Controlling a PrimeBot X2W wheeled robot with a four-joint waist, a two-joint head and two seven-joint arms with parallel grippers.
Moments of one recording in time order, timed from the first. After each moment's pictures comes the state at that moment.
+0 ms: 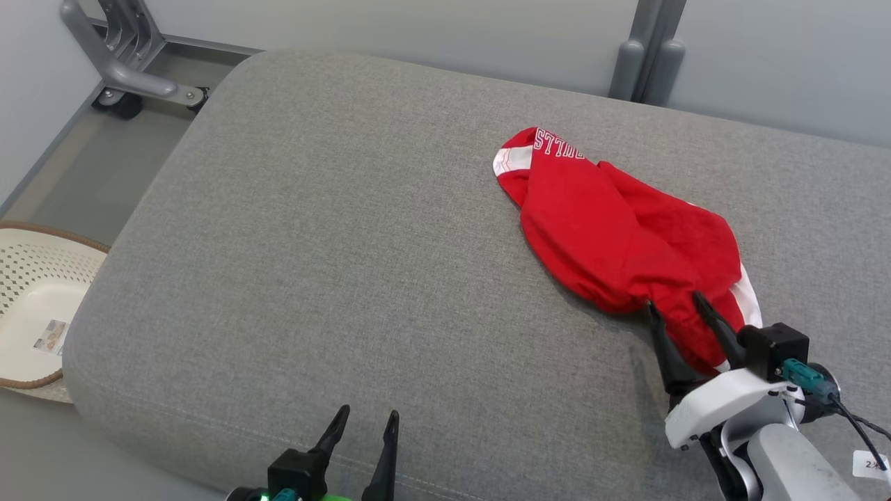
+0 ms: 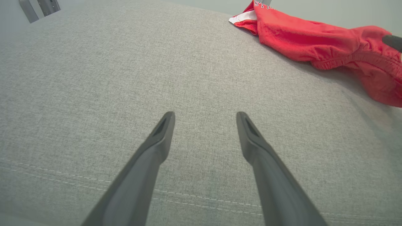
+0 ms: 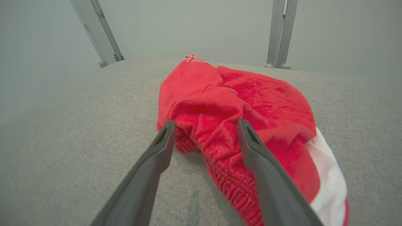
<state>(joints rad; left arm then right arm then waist) 0.01 0.05 -0.39 0.38 -0.30 -0.04 -0.26 -0.20 -0.20 0.21 0.41 0.34 0.13 -0.26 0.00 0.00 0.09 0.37</state>
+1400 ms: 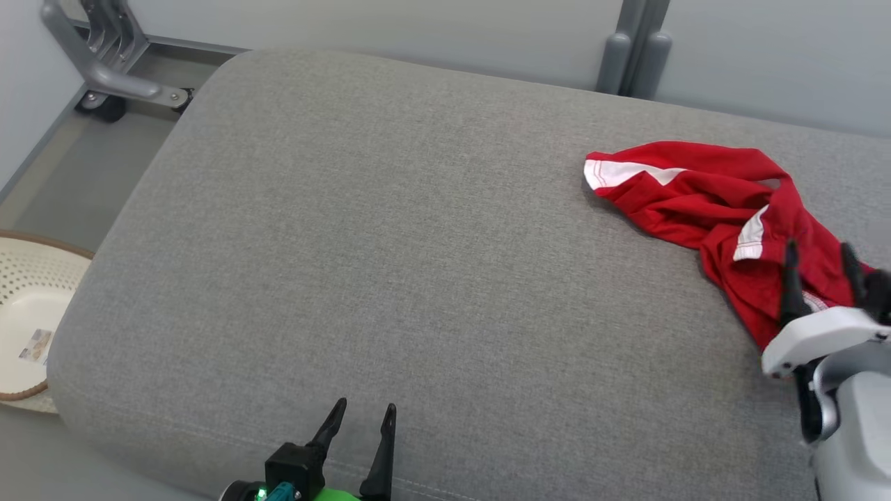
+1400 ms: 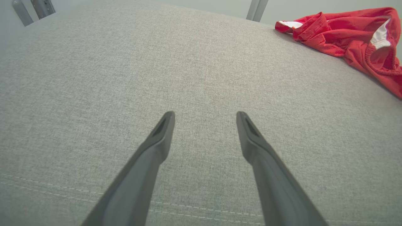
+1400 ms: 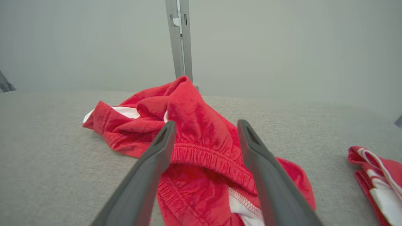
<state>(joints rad) -0.01 0.05 -0.38 0.38 -0.30 -0.03 -0.26 -0.39 -0.19 -0.26 0.62 0.08 0.13 -0.26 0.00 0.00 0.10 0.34</state>
